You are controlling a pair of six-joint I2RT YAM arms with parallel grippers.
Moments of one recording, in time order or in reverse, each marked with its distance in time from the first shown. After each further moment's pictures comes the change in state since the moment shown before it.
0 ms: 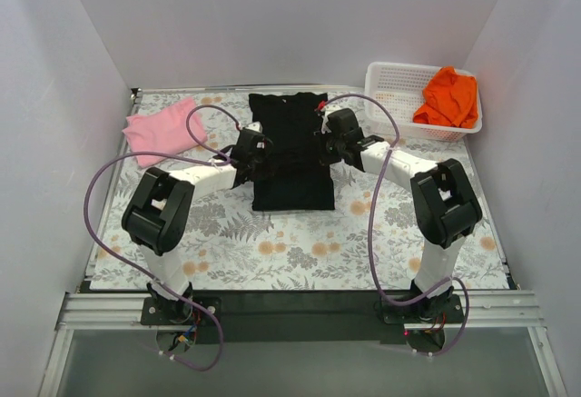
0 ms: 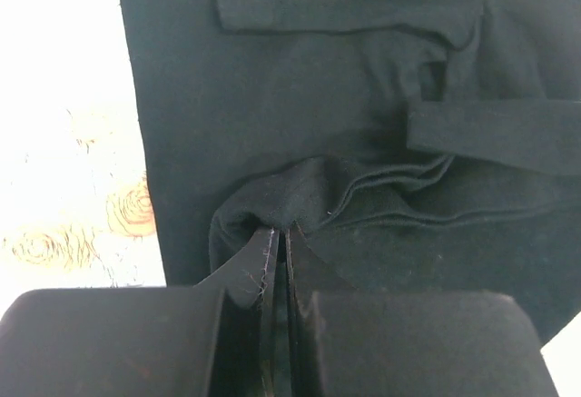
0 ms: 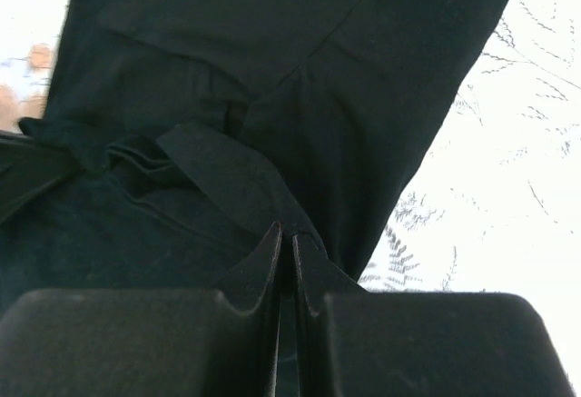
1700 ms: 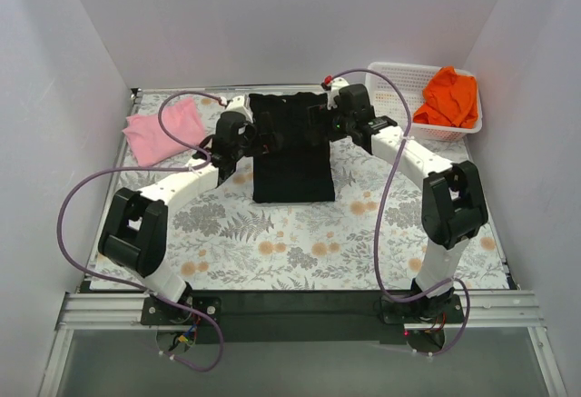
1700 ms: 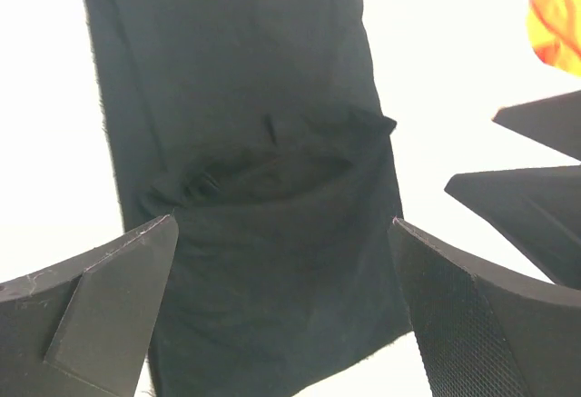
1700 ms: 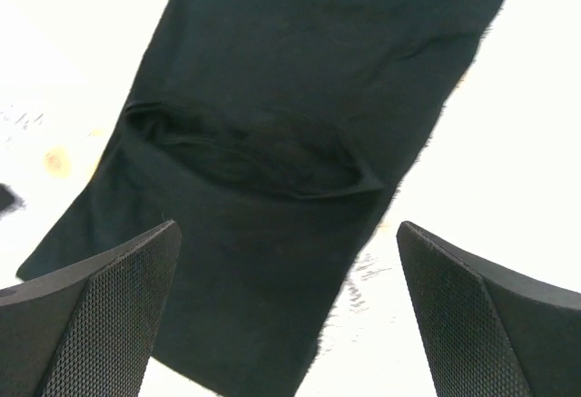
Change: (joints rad) left arm 0.055 -0.184 0.023 0.144 0.058 0.024; right arm -0.069 0.007 0.196 -0.072 -0.071 -0.097
